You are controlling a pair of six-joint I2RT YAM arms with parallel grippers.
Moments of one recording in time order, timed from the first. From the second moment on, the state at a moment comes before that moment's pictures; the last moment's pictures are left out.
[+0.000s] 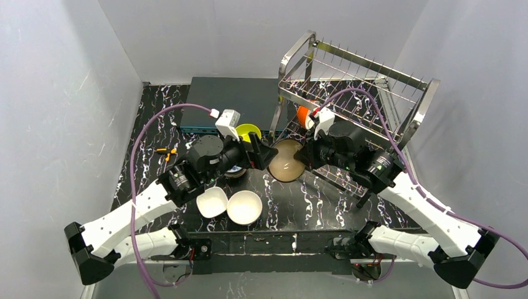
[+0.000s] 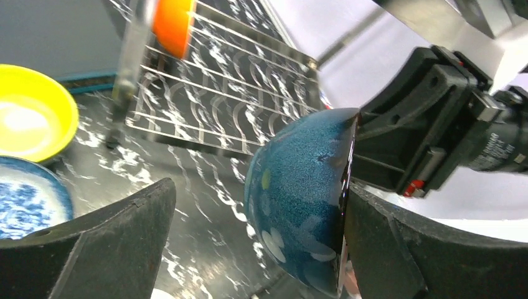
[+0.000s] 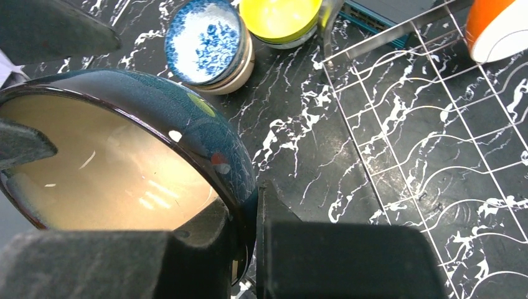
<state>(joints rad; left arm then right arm) -0.94 0.97 0.96 -0.20 -0.23 -0.57 0.81 1.00 1.10 -0.60 -0.02 0.33</state>
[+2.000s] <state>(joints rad) -0.75 1.25 0.84 0.00 0.32 -0.63 0.80 0.85 1.09 -0.33 -0.13 0.34</state>
